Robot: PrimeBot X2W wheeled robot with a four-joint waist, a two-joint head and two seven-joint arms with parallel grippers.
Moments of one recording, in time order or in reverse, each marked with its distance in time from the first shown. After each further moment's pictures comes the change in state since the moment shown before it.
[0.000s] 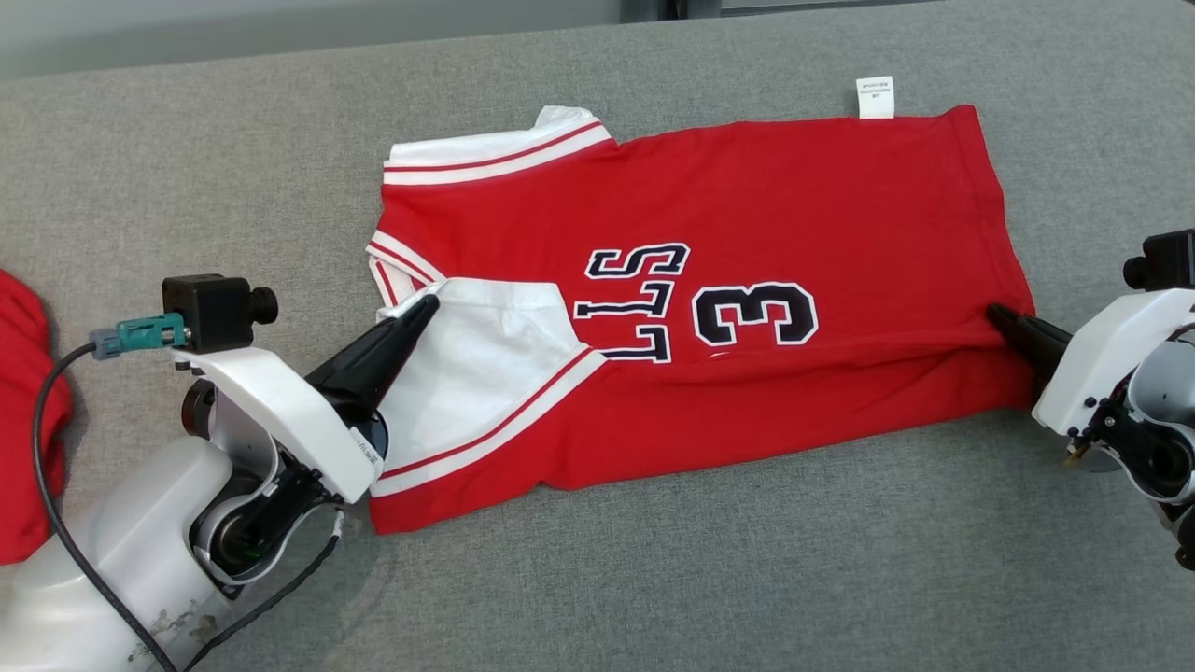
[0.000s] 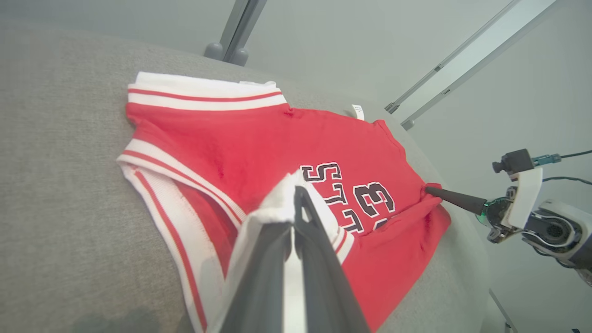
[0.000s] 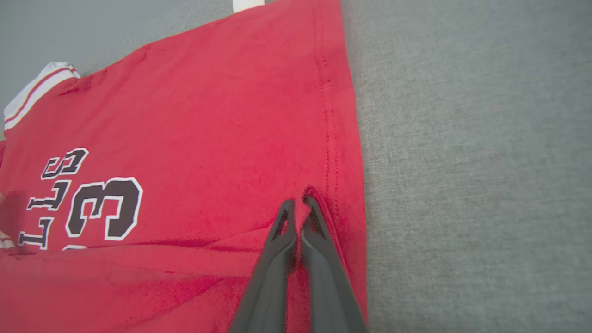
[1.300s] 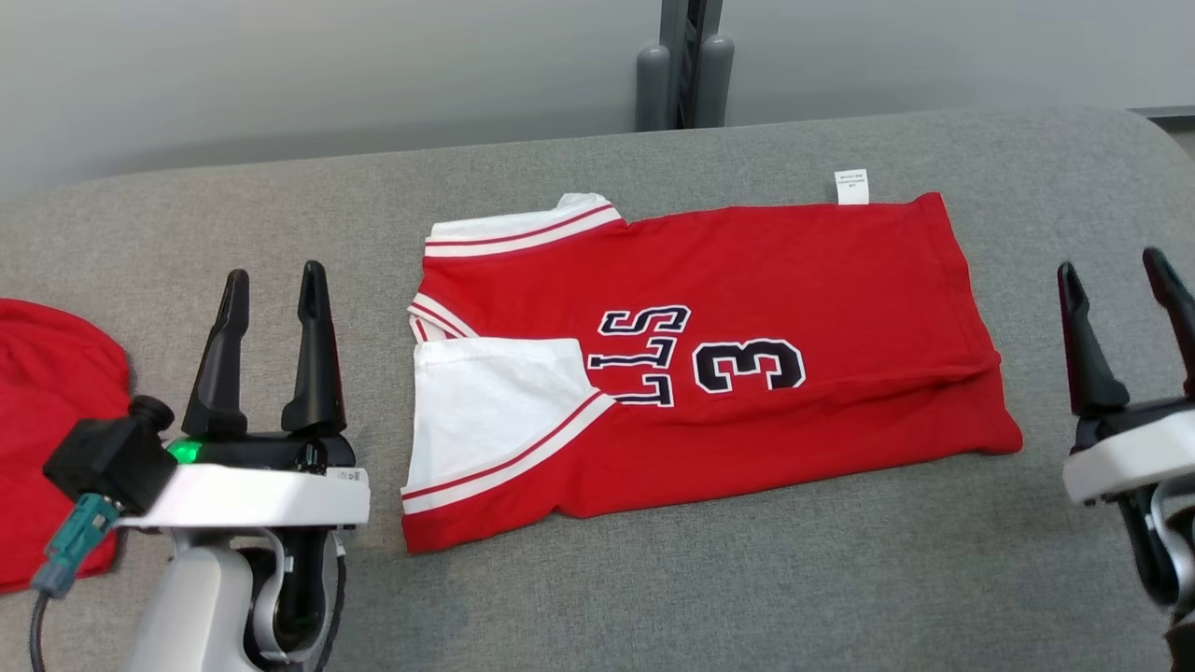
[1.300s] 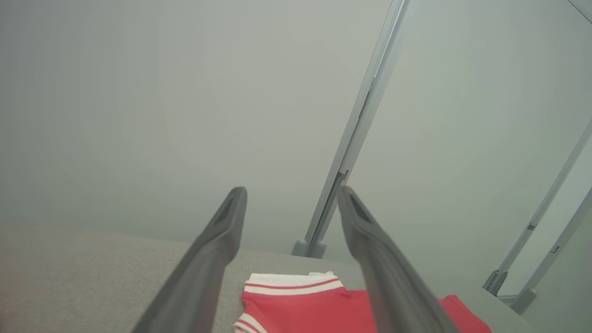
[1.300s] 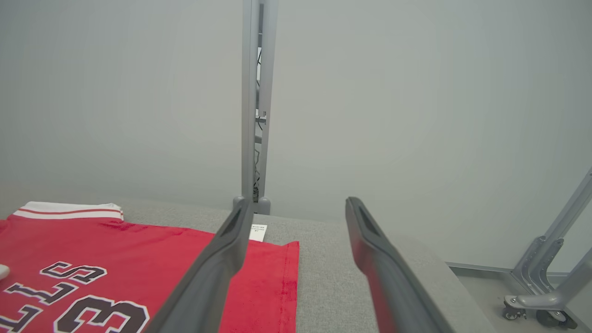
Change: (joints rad) left arm 0.424 -0.396 0.744 -0.205 0.782 0.173 -0.202; right arm 0.341 0.178 -0.598 -0.304 -0.883 0.000 -0.464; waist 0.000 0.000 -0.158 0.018
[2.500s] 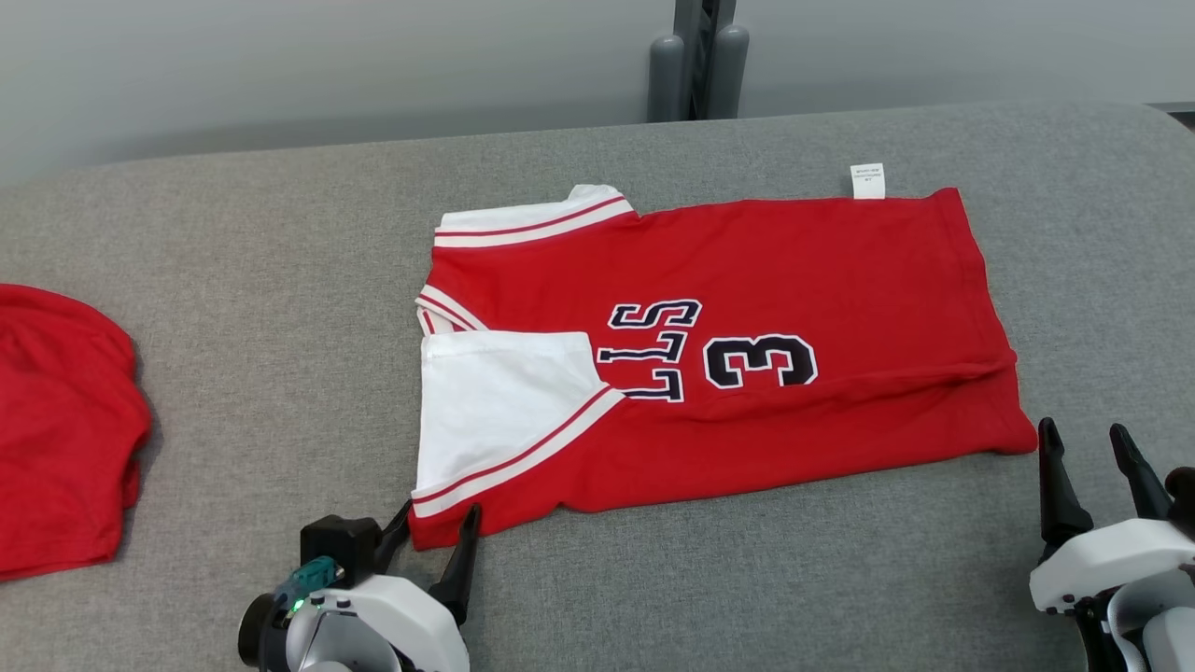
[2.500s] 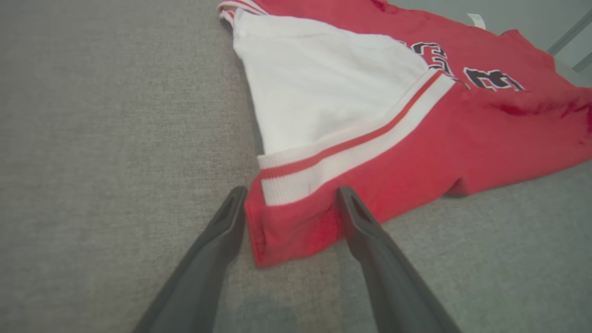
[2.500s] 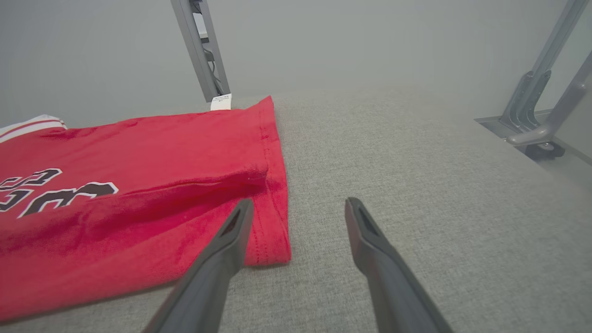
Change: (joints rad) left arm 0.086 -0.128 -0.063 0.458 0.256 -0.118 0.189; right arm 0.142 0.186 -0.158 0.219 -0.007 0.000 0.000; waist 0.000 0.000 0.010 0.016
